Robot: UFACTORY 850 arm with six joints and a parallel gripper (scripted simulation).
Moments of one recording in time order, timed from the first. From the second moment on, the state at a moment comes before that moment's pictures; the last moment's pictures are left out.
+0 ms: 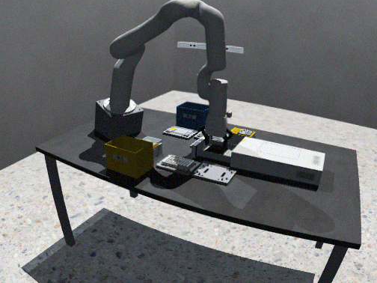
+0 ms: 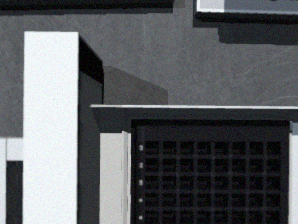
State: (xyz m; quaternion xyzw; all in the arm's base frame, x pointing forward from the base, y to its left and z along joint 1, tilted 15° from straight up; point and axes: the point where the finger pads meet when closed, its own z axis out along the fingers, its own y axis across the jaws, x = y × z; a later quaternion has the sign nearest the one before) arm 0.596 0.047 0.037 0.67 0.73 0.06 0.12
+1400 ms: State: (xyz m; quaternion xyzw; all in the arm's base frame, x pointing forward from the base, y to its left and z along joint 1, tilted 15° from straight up) arm 0.581 0.052 0.097 0.67 0.73 0.06 0.12
